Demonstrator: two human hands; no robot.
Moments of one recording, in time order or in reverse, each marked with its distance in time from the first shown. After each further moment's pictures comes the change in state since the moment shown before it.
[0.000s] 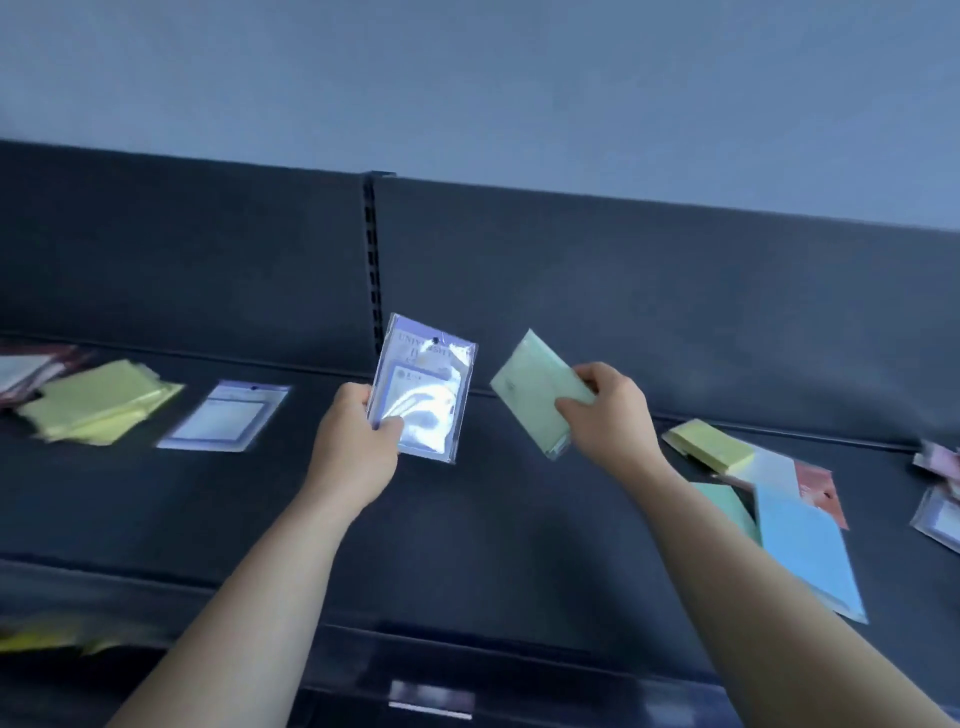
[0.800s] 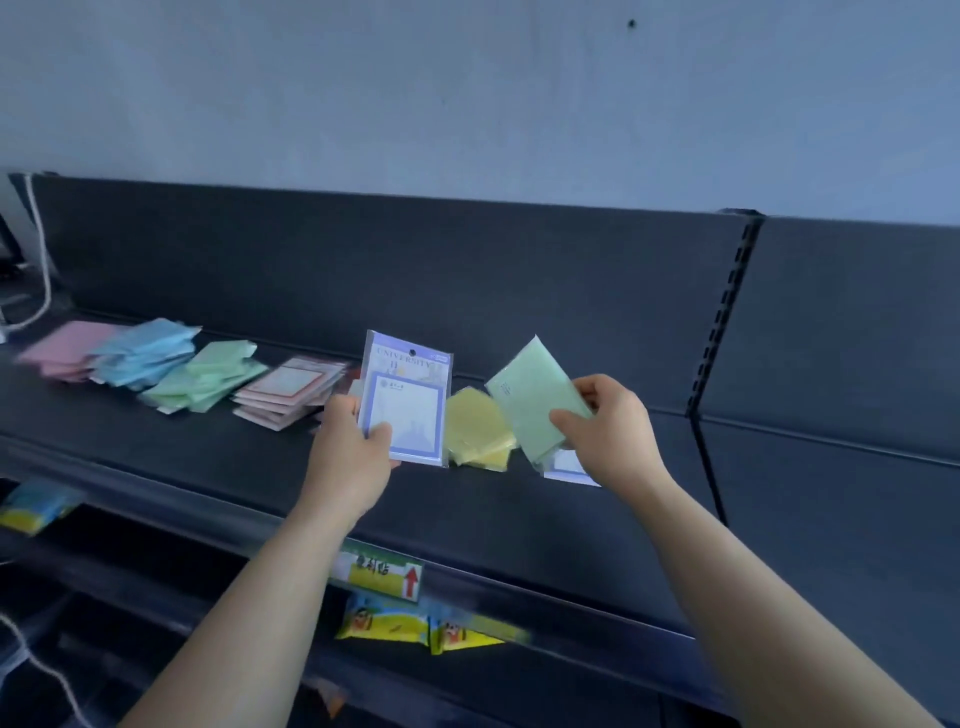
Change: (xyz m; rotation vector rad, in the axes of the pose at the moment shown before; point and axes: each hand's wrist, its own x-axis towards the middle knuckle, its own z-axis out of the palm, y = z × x) left_hand 0.095 -0.146 -0.344 0.032 0.213 -0.027; right_hand -0.068 -0.240 0.288 0.222 -0.196 -0.063
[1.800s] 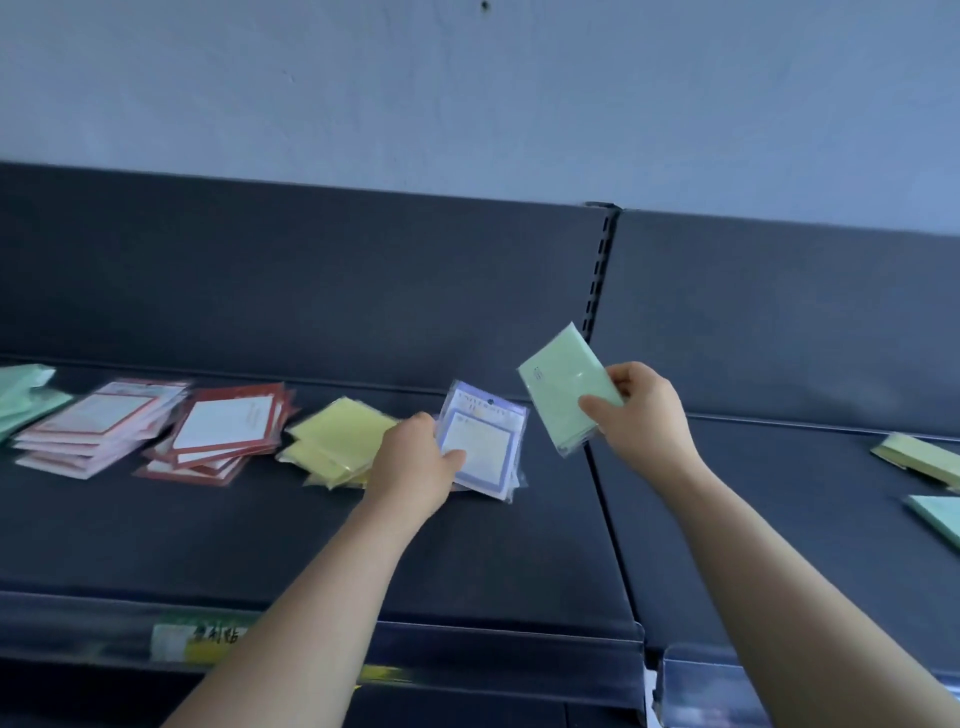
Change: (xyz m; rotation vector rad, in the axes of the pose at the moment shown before) left_hand -0.013 0.047 0.148 0.328 -0.372 0.176; right_hand 0.006 0.043 -0.111 -0.092 0.286 0.097
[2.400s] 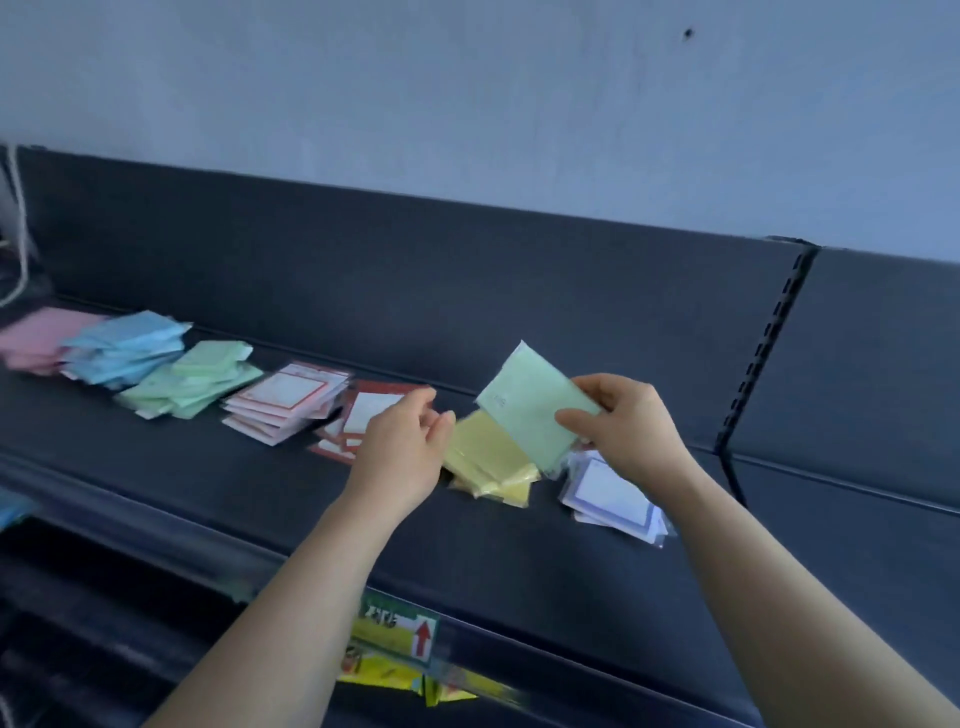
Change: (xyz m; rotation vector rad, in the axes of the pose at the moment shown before) left_hand -0.010 -0.079 -0.107 -0.052 0.298 0.033; right_hand -0.010 -0.074 0.117 0.083 -0.389 -0.158
